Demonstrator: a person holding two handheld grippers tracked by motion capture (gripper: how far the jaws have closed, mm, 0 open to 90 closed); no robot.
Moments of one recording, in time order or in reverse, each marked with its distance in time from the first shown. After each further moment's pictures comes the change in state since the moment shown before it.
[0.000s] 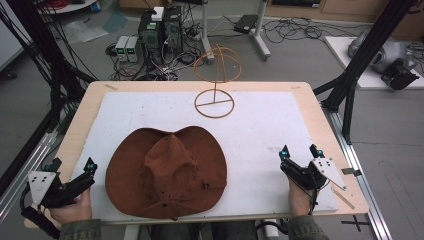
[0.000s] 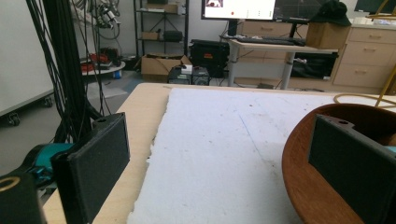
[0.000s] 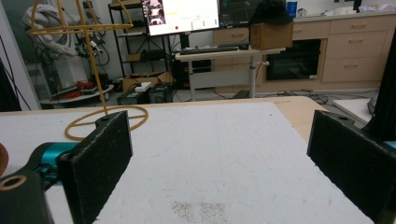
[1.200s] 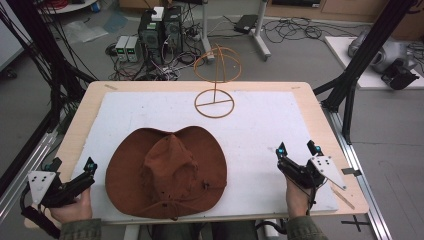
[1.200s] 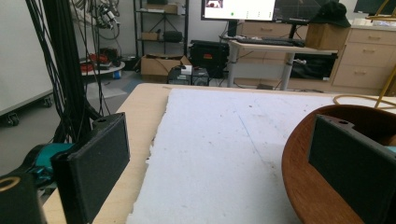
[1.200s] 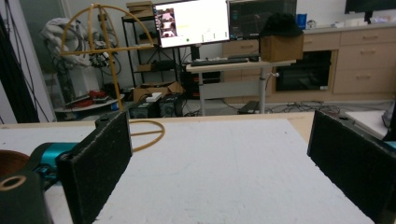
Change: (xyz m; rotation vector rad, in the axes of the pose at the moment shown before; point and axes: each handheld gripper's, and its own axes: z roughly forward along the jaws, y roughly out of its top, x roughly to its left) left arm -0.001 0.000 0.001 -0.006 -0.003 -0.001; right arm 0.017 0.018 -0.004 -0.041 0.046 -0.002
